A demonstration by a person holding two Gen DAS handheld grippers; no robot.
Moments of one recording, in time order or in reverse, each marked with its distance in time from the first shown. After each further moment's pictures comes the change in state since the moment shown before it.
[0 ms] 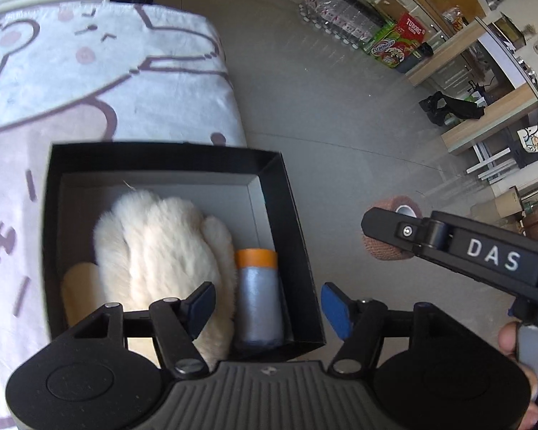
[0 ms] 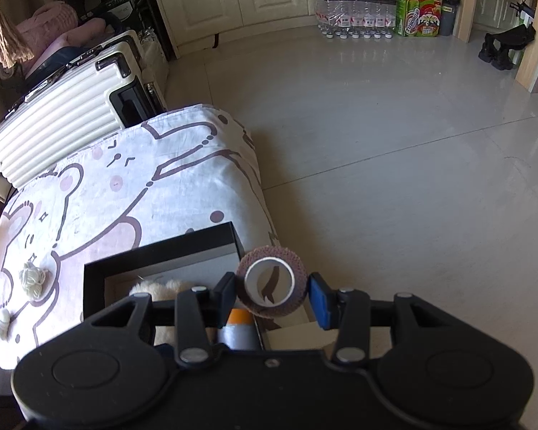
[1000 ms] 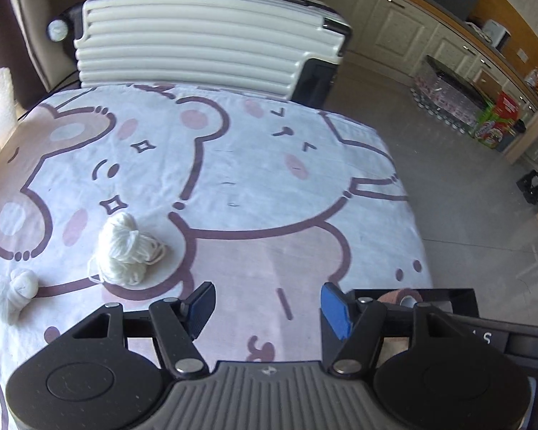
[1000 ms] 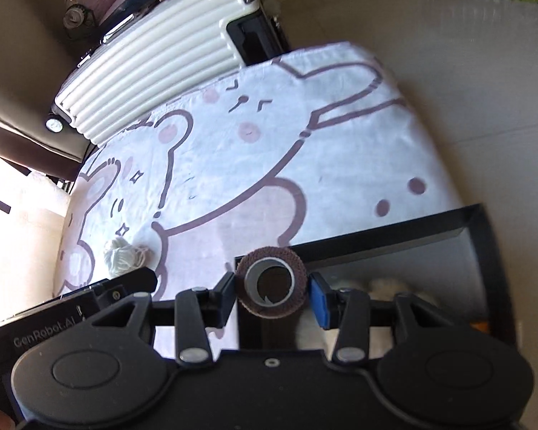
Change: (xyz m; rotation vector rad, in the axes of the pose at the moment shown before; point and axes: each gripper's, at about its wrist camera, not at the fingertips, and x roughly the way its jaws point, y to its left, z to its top) left arm -0.098 0.149 0.048 -0.113 -0.232 0.324; right arm 0.088 0.146 0.004 -0.048 0.185 0.300
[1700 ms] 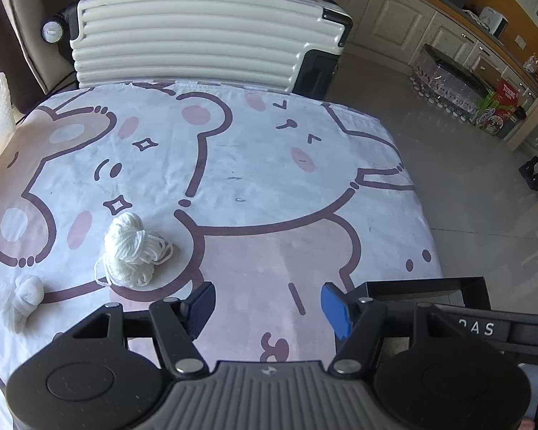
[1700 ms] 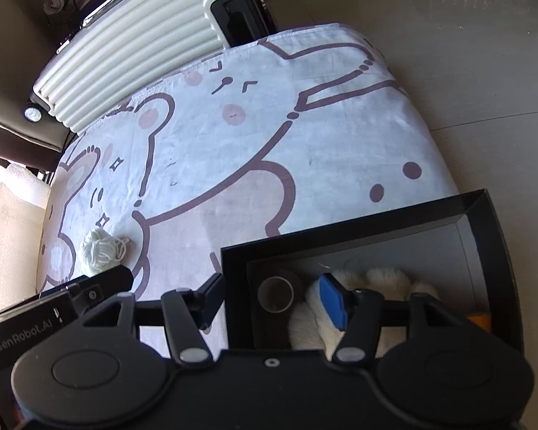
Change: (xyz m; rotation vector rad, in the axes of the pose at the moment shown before) left arm 0.002 0.000 -0.002 0.049 0.016 0.007; right arm 0.009 0.000 0.001 0.011 0.033 -0.067
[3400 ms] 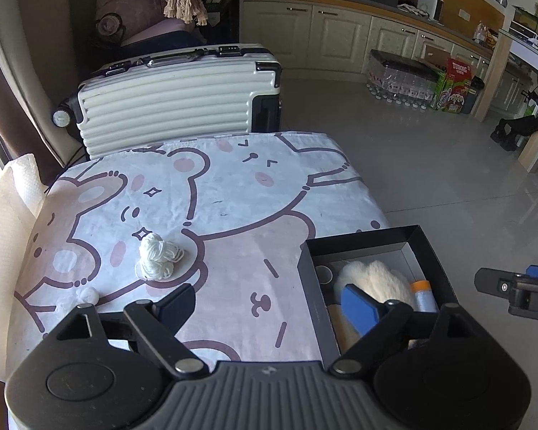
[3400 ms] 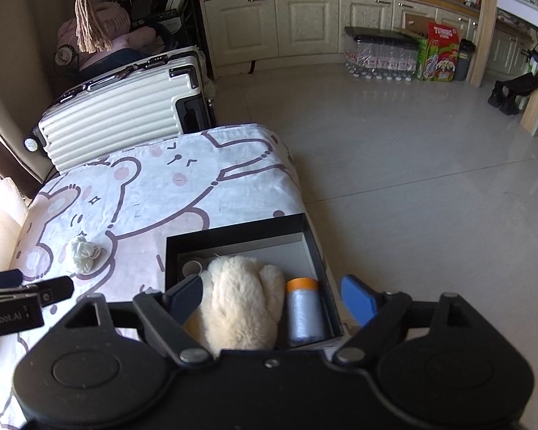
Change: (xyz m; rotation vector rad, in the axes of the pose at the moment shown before) left arm -0.131 -0.047 -0.066 0.213 -0.157 0.039; right arm -0.180 -0.020 -0.099 -0.079 -0.315 -0.257
